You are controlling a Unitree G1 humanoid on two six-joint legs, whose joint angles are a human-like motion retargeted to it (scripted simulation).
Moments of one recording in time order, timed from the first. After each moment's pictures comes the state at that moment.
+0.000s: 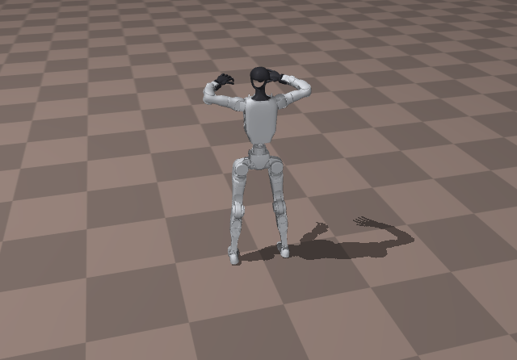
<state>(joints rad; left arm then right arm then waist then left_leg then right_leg) -1.56 1.81 -1.40 -0.20 0.02 -0.51 0.36 -1.71 -1.73 1.40 -0.31 -0.33 -0.33 -0.29 0.05 0.00 0.04 0.15 0.09 -0.06 0.05 -0.18 -0.26 0.11 -0.12 -0.02 0.08 -0.06 0.26</state>
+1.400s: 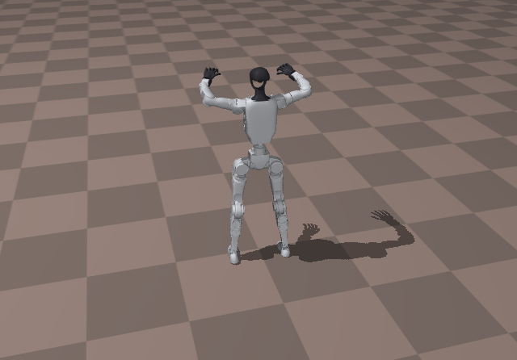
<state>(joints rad) -0.65 1.86 -0.43 0.05 -0.31 -0.45 0.21 -1.62 -1.80 1.40 0.05 -0.11 -0.27 -0.20 0.06 -0.02 0.06 0.17 0.07 -0.07 0.05 -0.18 -0.26 0.13 -0.13 -0.02 0.08 -0.07 0.26</state>
